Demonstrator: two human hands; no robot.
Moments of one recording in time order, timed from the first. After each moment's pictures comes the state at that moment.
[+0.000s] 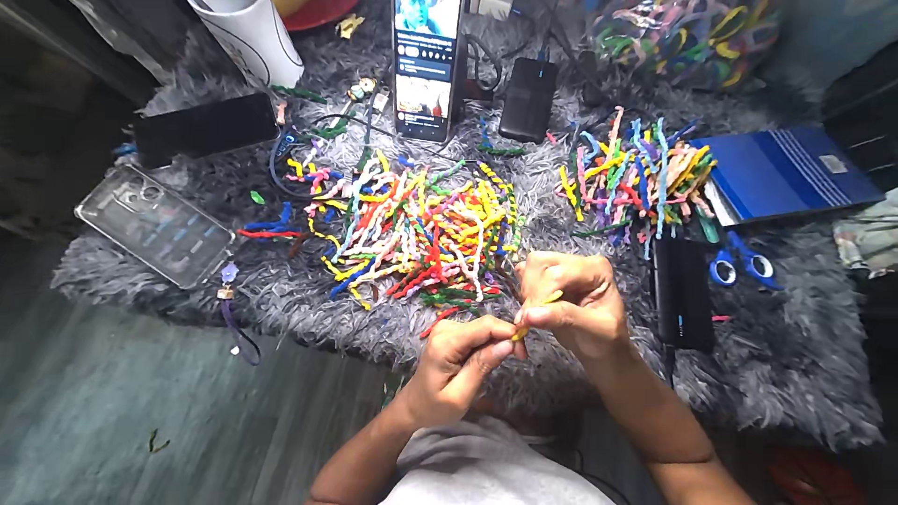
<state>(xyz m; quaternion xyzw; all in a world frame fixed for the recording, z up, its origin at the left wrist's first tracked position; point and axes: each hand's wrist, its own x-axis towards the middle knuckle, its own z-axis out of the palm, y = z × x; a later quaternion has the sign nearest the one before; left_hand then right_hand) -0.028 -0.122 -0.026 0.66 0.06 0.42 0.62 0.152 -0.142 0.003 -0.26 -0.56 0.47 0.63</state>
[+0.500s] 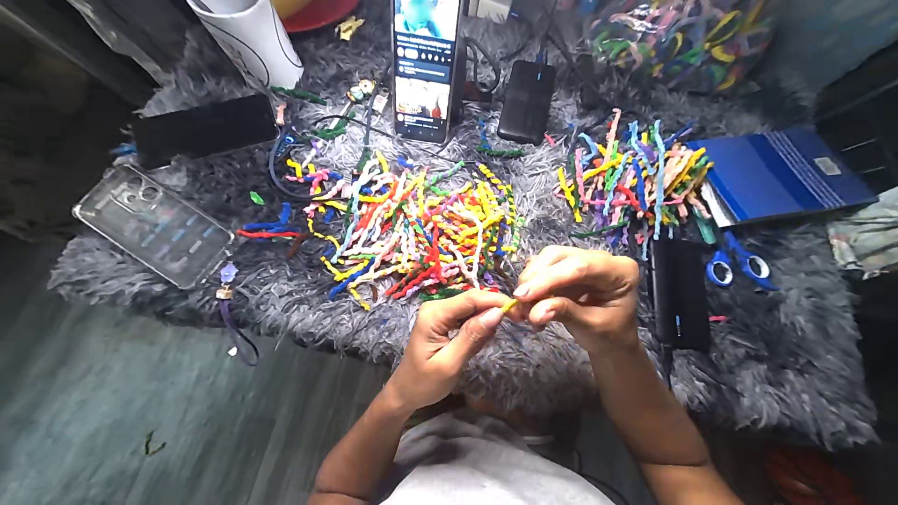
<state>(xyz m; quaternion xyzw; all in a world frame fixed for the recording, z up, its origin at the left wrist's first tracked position) -0.030 -0.110 -0.019 0.61 0.13 0.42 0.66 0.159 -0.140 0.008 -0.26 -0.62 0.39 0.63</state>
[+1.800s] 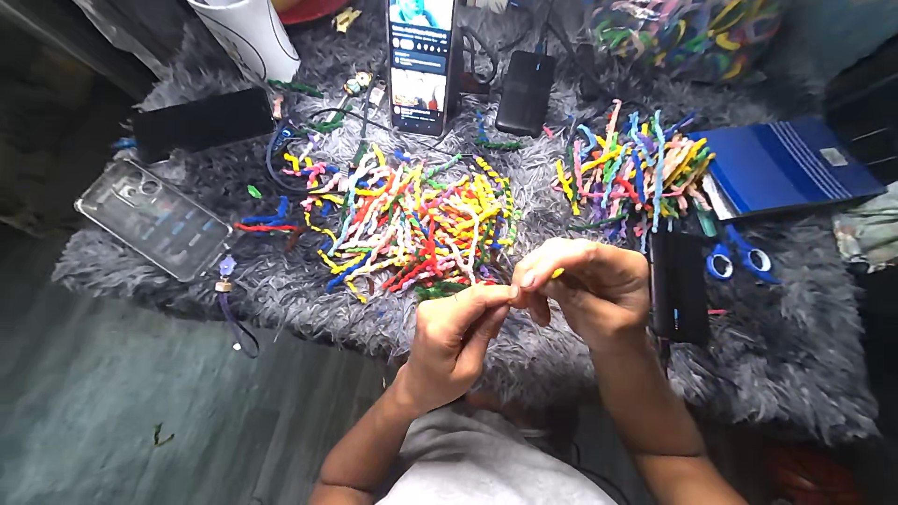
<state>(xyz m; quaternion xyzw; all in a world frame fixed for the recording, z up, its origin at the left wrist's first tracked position) -0.017 -0.118 -0.022 0.73 0.14 0.48 0.46 0.161 -0.146 0.013 -0.26 -0.60 0.41 0.64</state>
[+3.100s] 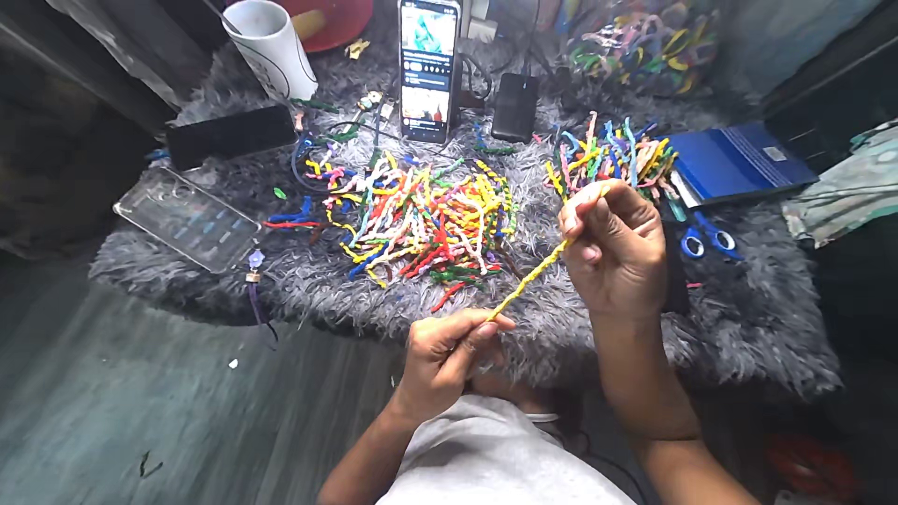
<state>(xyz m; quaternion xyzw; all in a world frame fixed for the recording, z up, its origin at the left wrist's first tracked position) -0.063 -0.147 -0.020 0.65 0.10 0.46 0.60 0.141 -0.159 0.048 -0.31 -0.45 0.41 0.73</state>
